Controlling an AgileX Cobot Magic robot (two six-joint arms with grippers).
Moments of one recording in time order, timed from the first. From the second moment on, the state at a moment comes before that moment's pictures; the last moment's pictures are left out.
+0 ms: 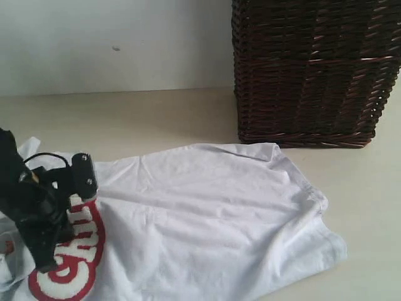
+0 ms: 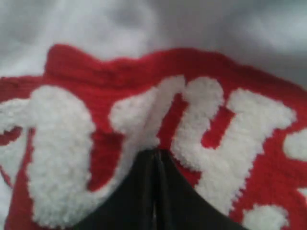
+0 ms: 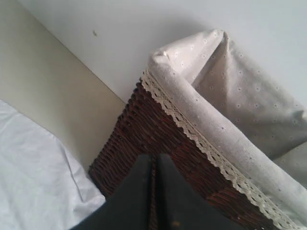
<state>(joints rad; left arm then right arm) -0.32 1.79 -0.78 -0.16 0.46 1.03 0.26 1.06 -1.31 0.21 0.79 -0.73</state>
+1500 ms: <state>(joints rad) -0.04 2.32 -1.46 -0.48 0.11 1.32 0.26 0.99 -1.31 0.03 1.08 -0.62</state>
